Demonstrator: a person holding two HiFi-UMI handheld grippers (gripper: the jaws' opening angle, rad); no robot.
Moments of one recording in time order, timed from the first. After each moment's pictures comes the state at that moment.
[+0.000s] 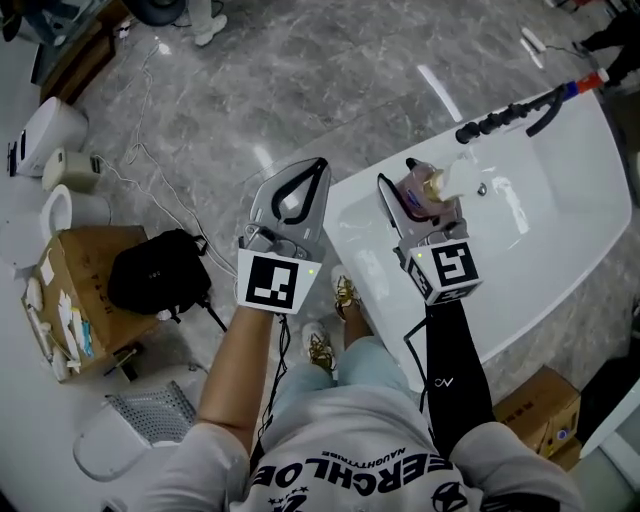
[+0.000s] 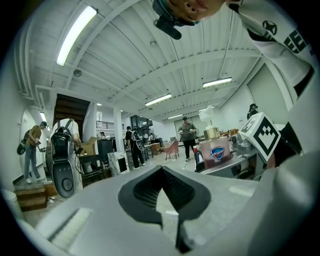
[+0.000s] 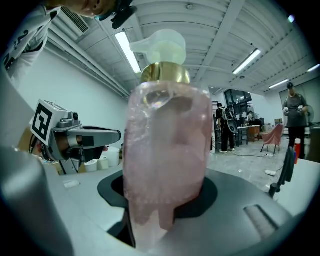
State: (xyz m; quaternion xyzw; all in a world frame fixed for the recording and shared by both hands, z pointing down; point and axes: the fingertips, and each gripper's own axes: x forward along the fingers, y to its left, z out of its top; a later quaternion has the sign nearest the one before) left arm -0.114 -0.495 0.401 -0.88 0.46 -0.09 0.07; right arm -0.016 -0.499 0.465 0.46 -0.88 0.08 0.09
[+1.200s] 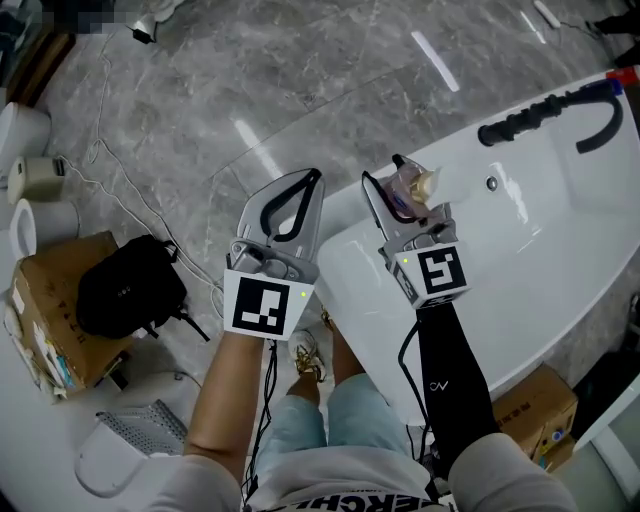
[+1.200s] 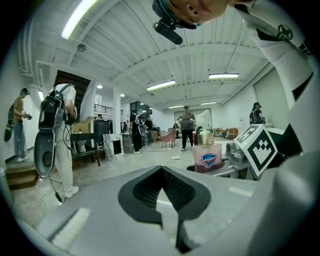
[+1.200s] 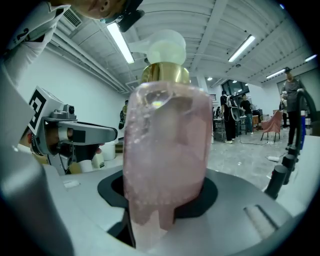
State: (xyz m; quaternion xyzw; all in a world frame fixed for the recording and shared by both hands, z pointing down) left arm -0.081 -0.573 0.585 -0.89 0.44 -0.14 -0.01; right arm 0.000 -0.586 0.650 0.46 -0.88 0.11 0.10
